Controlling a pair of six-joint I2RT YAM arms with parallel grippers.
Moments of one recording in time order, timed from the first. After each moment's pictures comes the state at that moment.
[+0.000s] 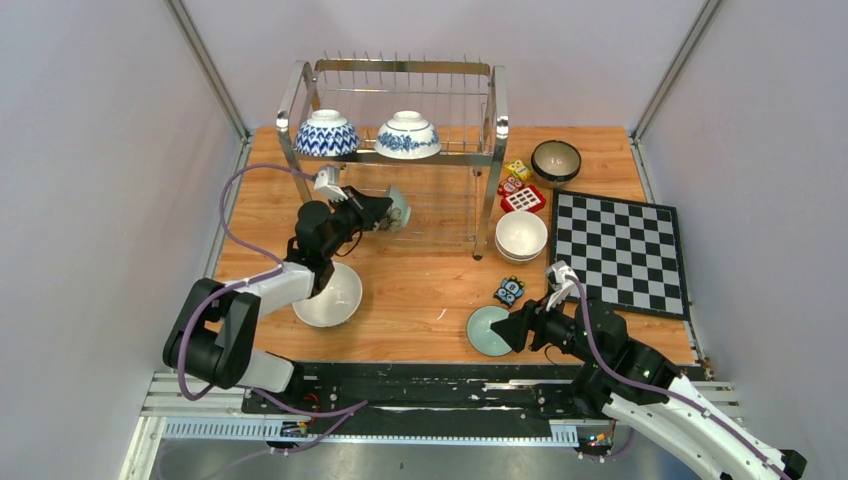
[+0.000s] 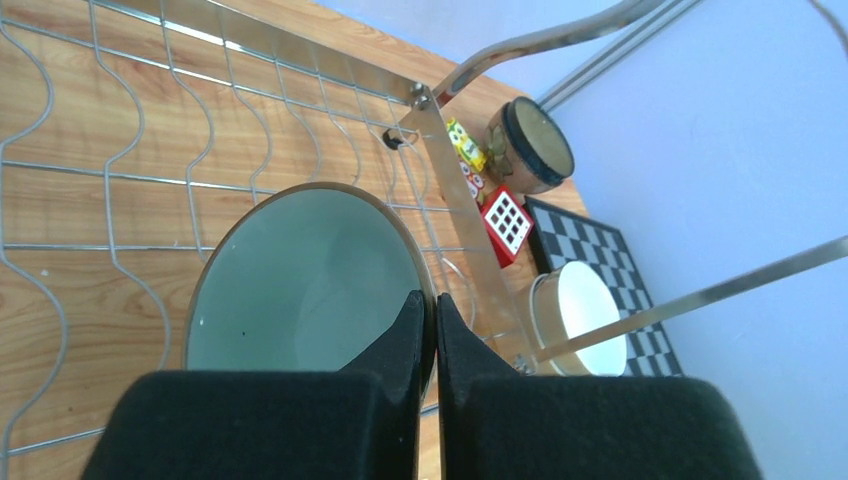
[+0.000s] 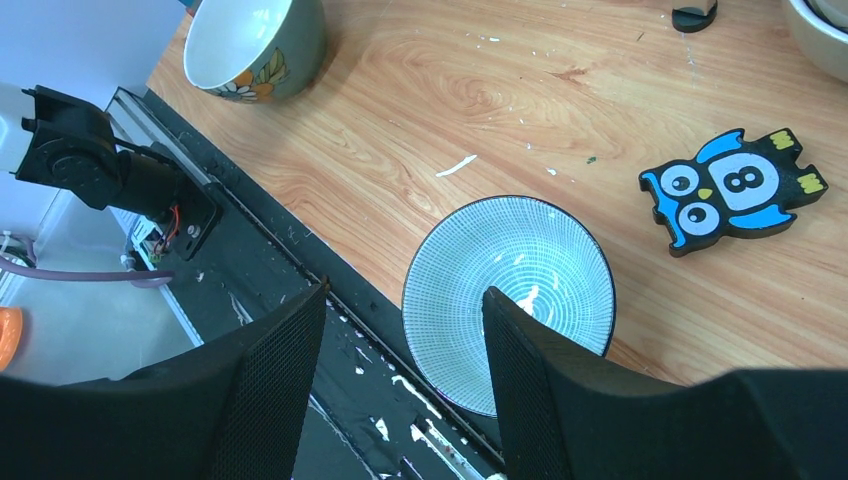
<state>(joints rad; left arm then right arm) -0.32 1.41 0.56 0.82 0.21 -0.71 0.87 0.20 0.38 -0.50 -0.01 0.54</state>
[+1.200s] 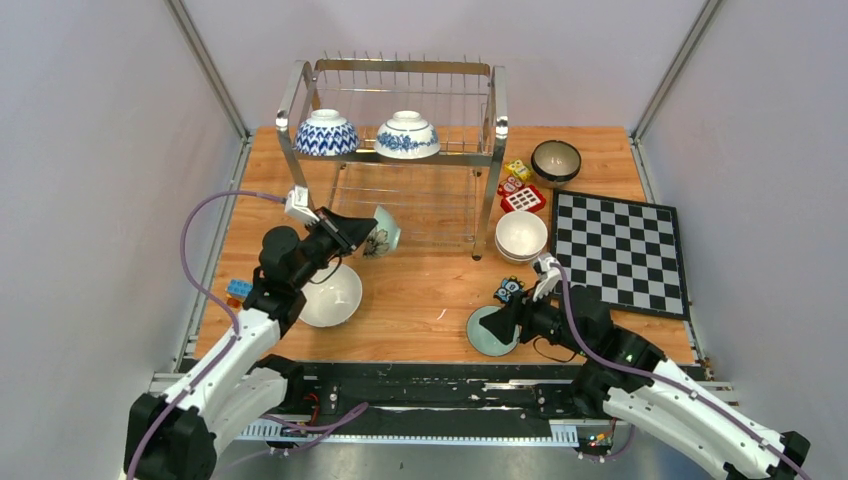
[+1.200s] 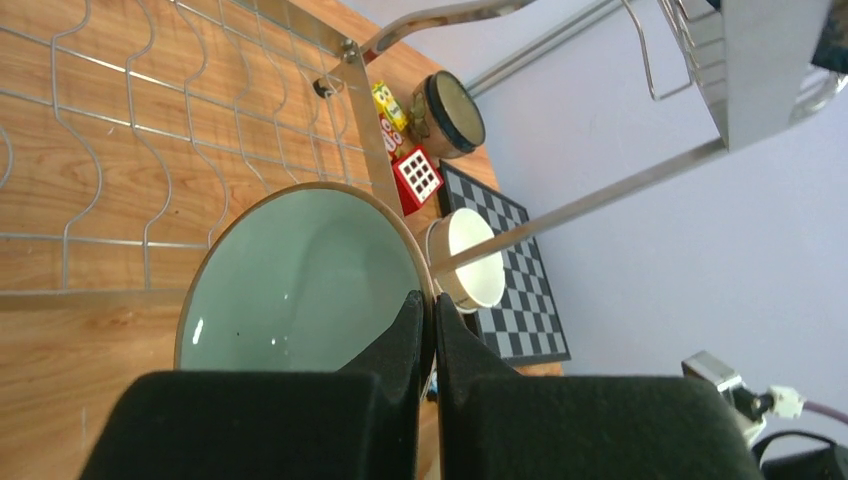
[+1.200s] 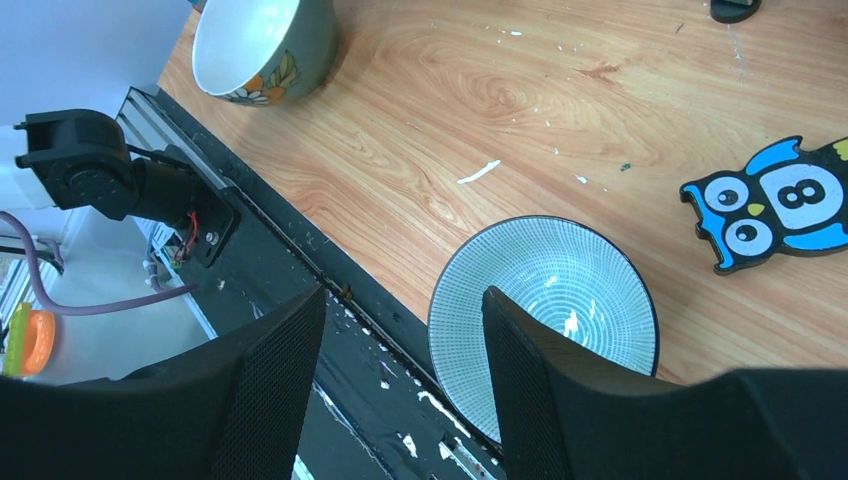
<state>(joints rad) -0.32 0.89 0.46 0.40 0.24 -0.89 0.87 0.38 0.40 -0.39 -0.04 0.58</state>
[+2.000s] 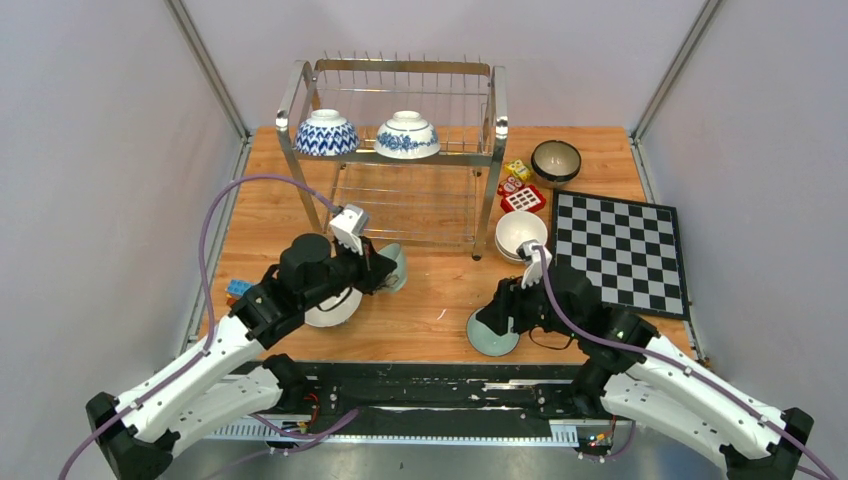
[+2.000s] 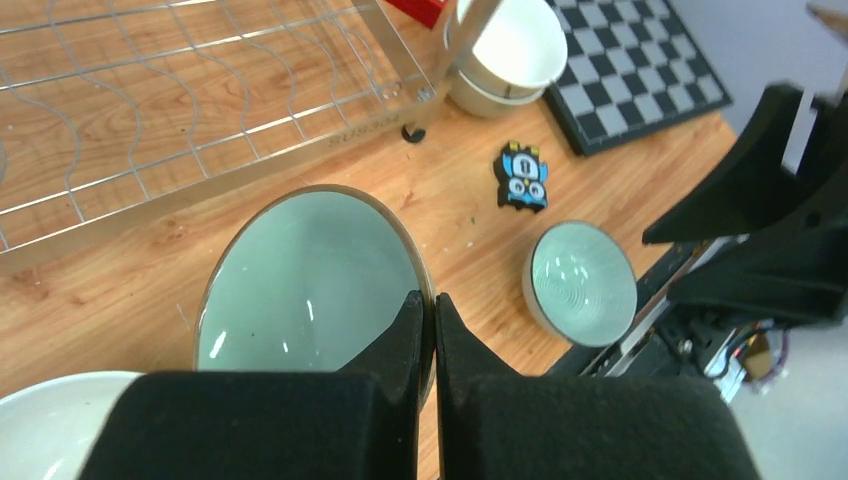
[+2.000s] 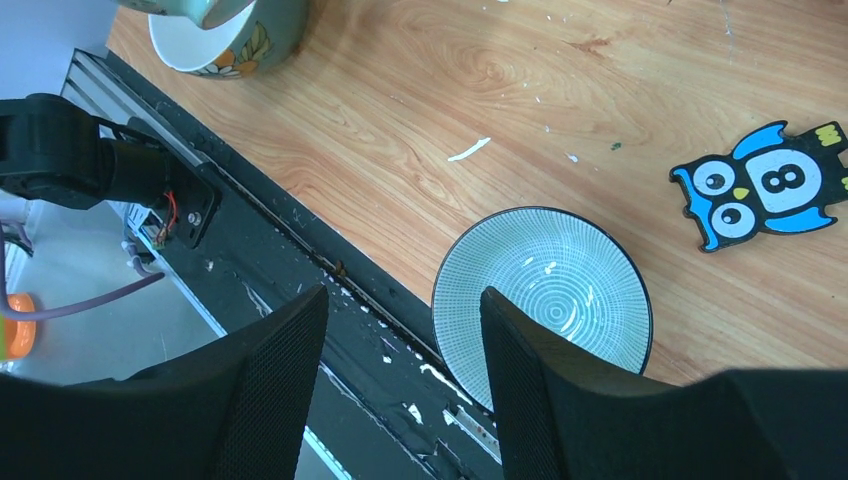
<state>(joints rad) -0.72 0.74 0.70 -0.26 0.05 -0.40 0.87 0.60 0.59 -0.49 -0.06 0.57</state>
